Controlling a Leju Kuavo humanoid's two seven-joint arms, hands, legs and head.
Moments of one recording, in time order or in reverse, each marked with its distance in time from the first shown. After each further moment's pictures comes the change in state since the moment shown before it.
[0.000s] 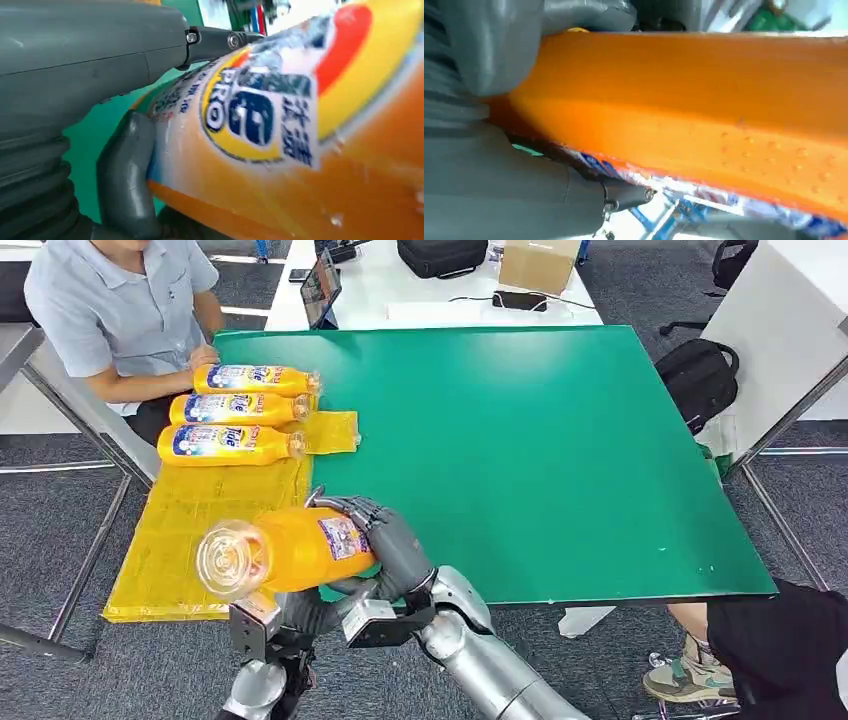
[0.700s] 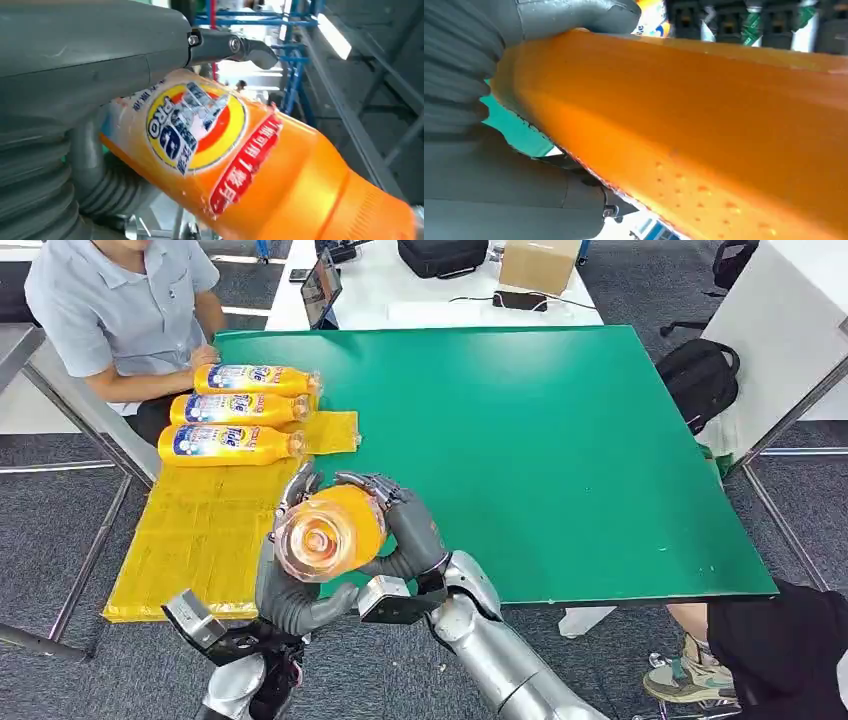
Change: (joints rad) left arm -0.017 0.030 -0.041 -0.130 0.230 -0.260 0.004; right arm -0.006 -0.001 -0.073 -0.033 -0.019 -0.068 -0.029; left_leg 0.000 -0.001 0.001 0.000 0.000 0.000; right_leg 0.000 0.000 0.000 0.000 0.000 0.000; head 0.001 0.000
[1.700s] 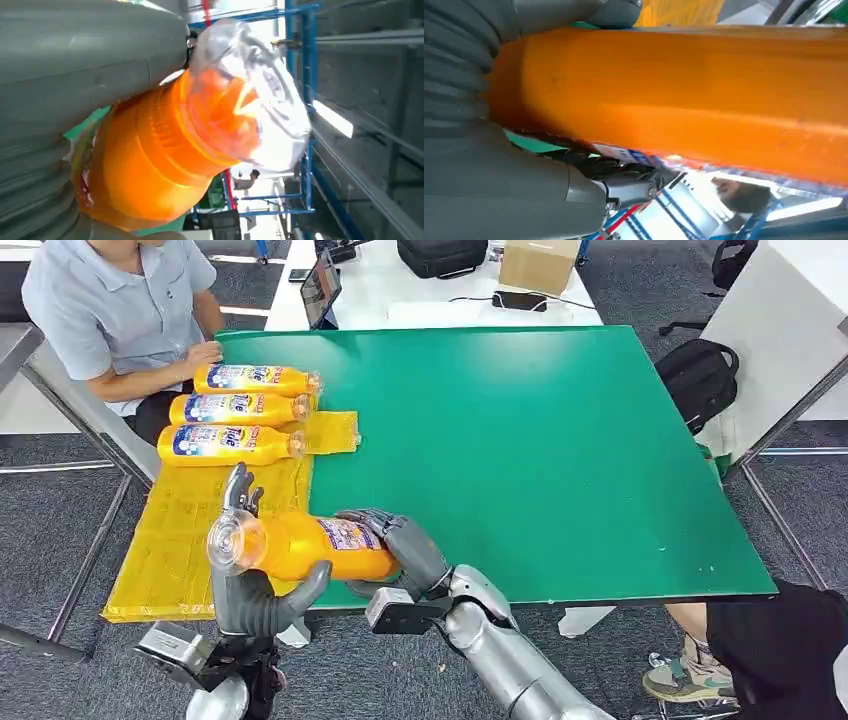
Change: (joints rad) left arm 0.073 0.055 -0.030 -0.207 -0.163 0.431 -0.003; right arm -0.016 -0.030 -0.021 0.116 0.095 0.141 0.013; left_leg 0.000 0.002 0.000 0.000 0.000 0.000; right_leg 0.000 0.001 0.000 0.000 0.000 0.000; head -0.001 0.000
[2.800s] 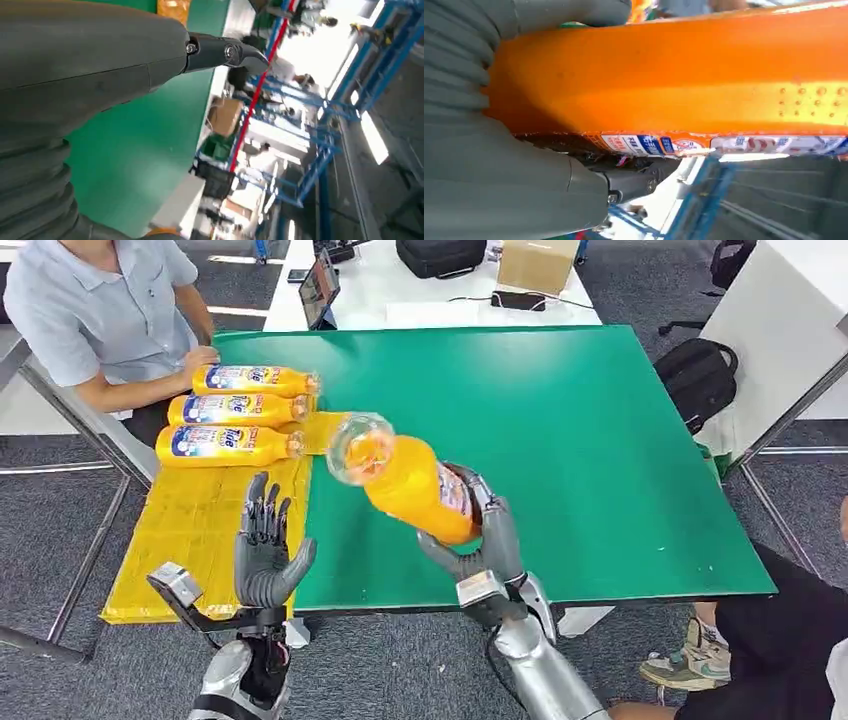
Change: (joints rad) left arm -0.094 -0.124 0.278 0.360 0.339 -0.430 0.004; right arm 0.205 -0.100 -0.119 -0.412 -0.331 -0.196 -0.013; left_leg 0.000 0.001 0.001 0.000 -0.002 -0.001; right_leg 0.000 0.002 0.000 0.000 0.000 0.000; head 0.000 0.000
